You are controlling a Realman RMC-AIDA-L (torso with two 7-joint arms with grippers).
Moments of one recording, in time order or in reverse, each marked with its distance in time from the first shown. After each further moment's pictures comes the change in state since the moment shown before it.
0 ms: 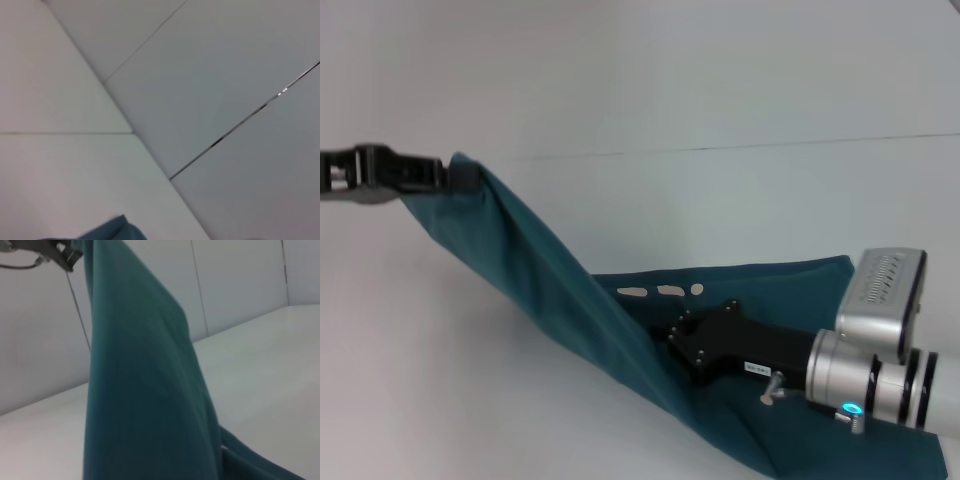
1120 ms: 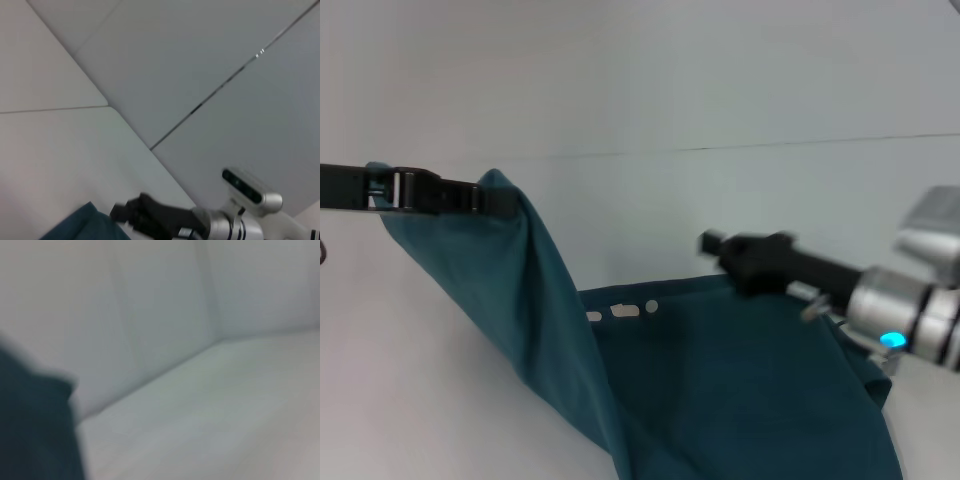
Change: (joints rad) left arm -0.031 -0.009 0.088 -0.024 -0.012 0.020 0.057; right arm -0.020 -0.014 0.197 -0.129 -0.069 0.010 0.193
